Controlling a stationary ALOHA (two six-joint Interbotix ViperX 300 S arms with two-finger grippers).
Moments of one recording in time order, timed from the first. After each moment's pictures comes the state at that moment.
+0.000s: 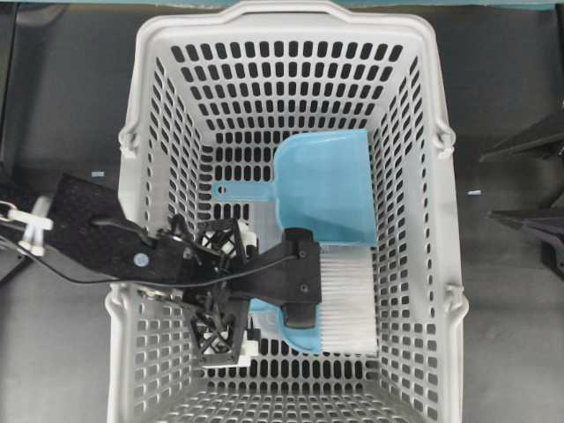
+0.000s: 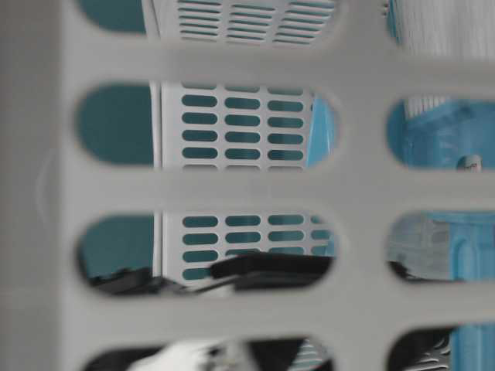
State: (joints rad) left arm -0.25 0.10 0.24 0.04 0.83 -0.33; right arm 0.03 -1.07 1.17 0.02 0.04 0.09
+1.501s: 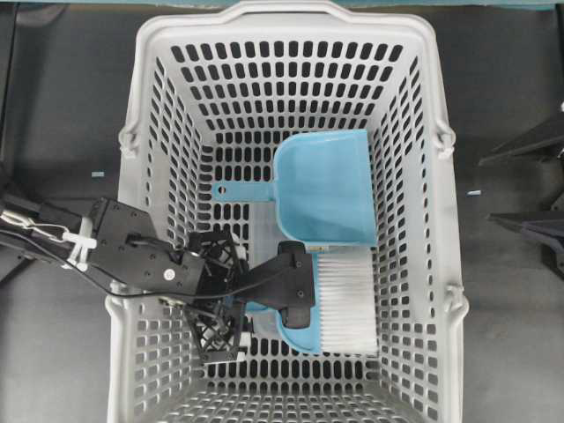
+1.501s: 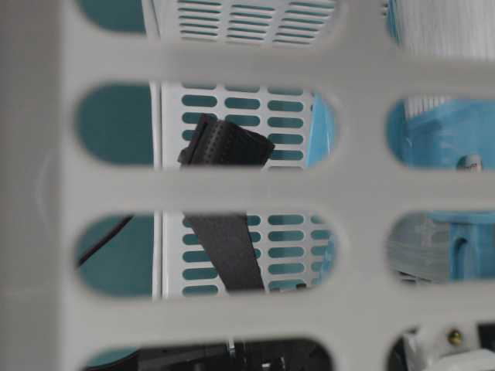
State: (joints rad) left arm -0.25 0.20 0.33 0.04 0.77 -0.35; right arm 0.03 -1.07 1.18 0.01 0.04 0.09
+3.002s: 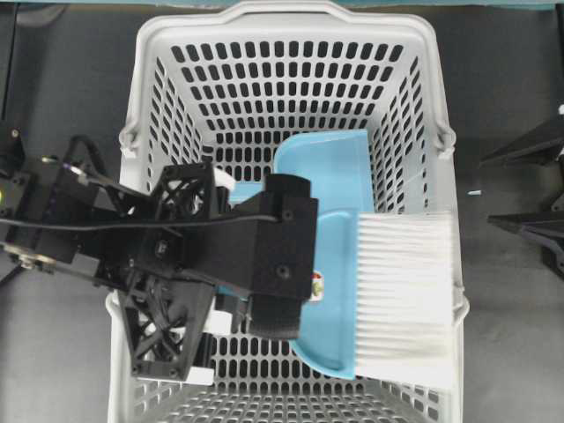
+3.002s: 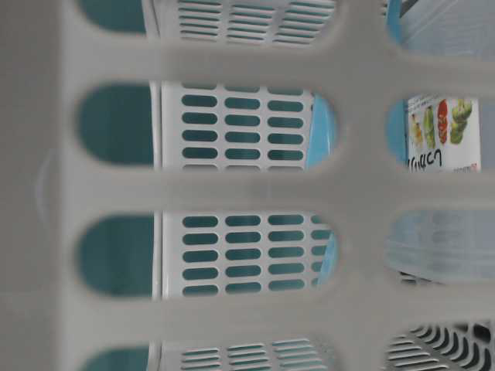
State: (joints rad) left arm -0.27 0.00 -0.31 0.04 1.36 -0.20; right arm 0.03 -1.07 1.19 0.02 0.04 0.12
